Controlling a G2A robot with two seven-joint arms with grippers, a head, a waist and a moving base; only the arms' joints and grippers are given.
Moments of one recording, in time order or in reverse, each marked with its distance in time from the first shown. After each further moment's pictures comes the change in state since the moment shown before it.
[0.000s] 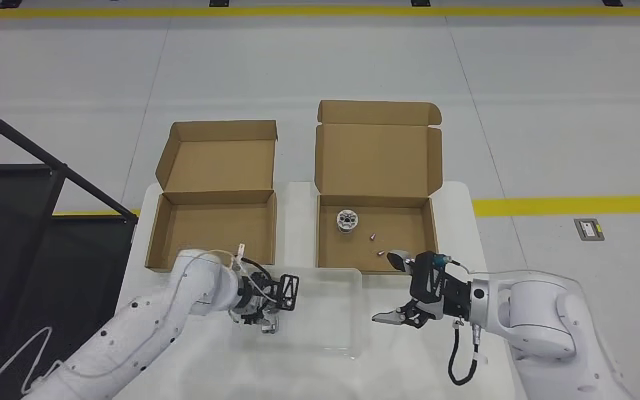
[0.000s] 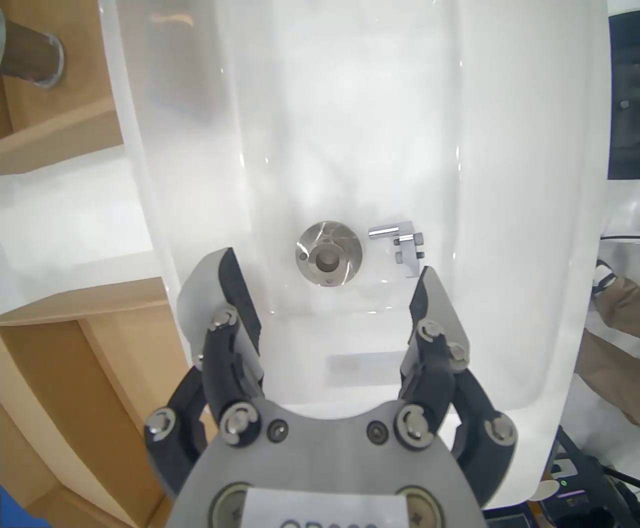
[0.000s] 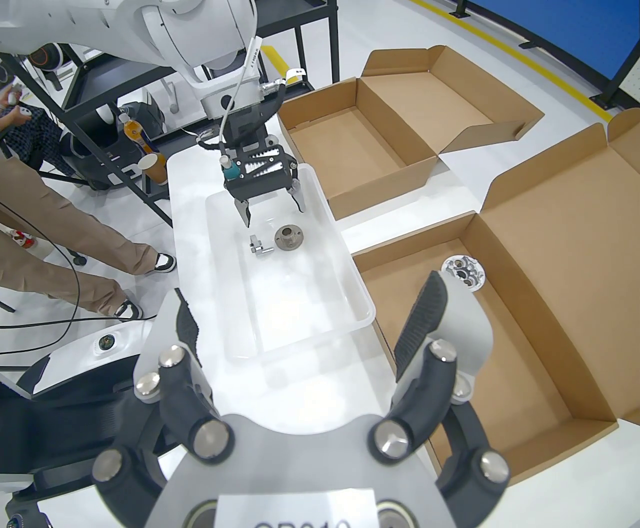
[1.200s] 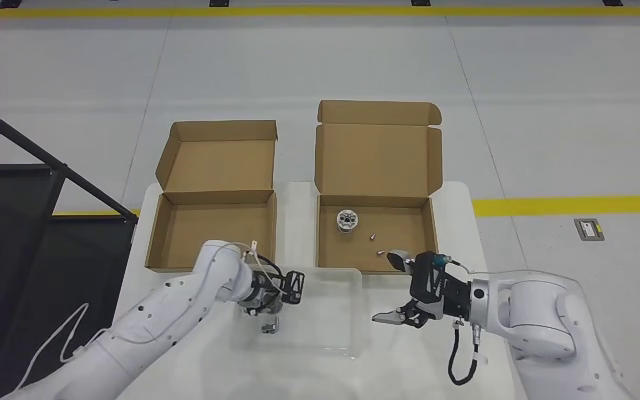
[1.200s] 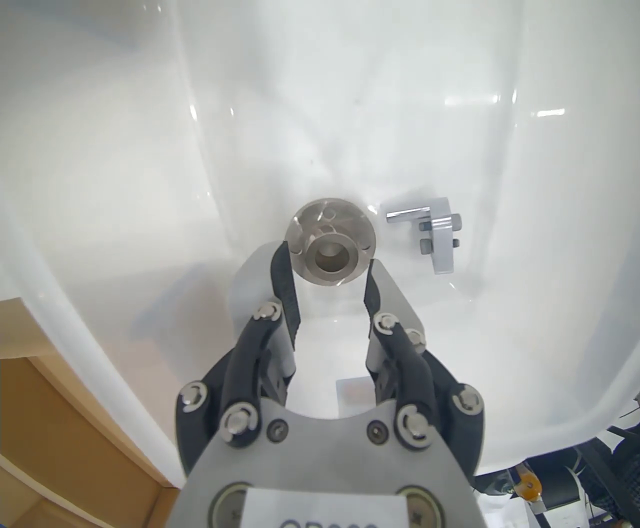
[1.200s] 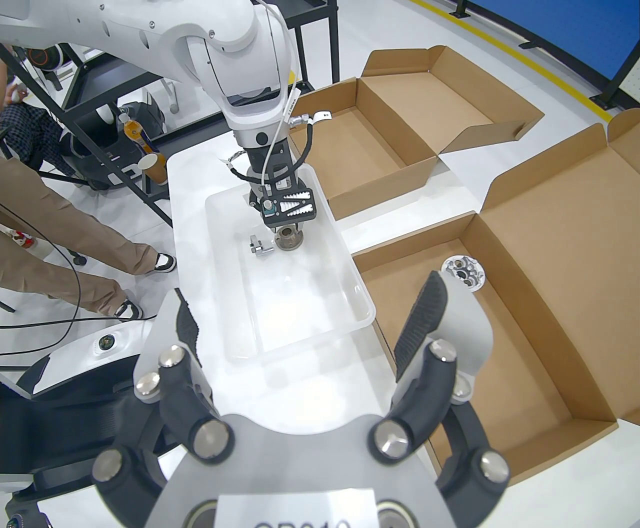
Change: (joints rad) left arm -0.122 -0.128 0.152 0.242 0.001 0.000 -0.052; right arm 0.000 0.000 0.000 0.000 0.000 0.000 0.000
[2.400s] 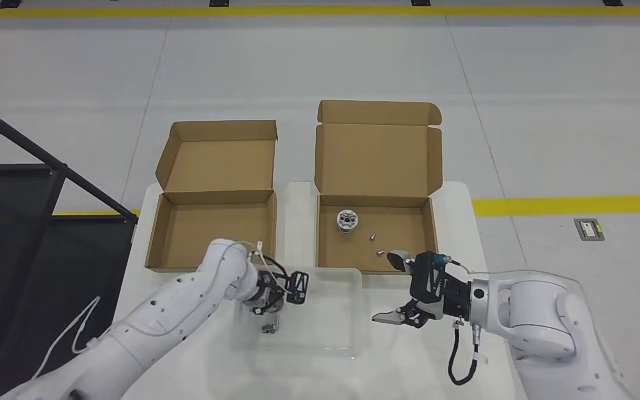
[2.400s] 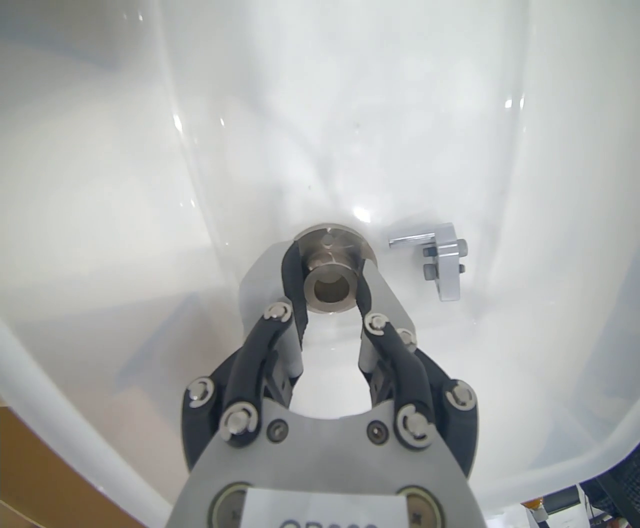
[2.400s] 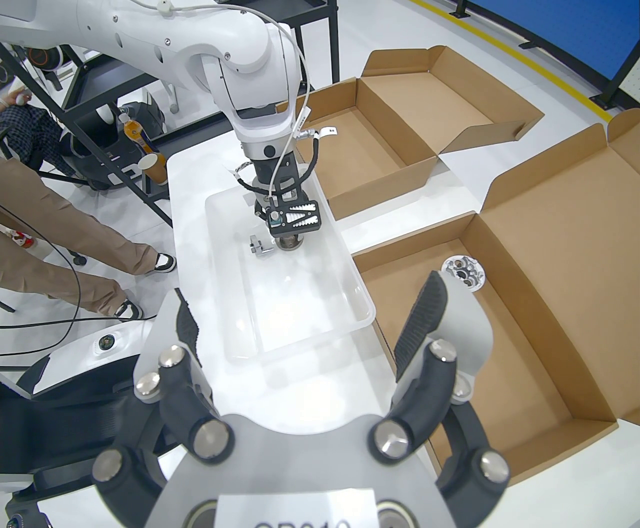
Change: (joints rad) left arm -0.041 -0.042 0.064 0.083 0.014 0.000 0.086; right arm 0.000 0.000 0.000 0.000 0.000 0.000 0.000
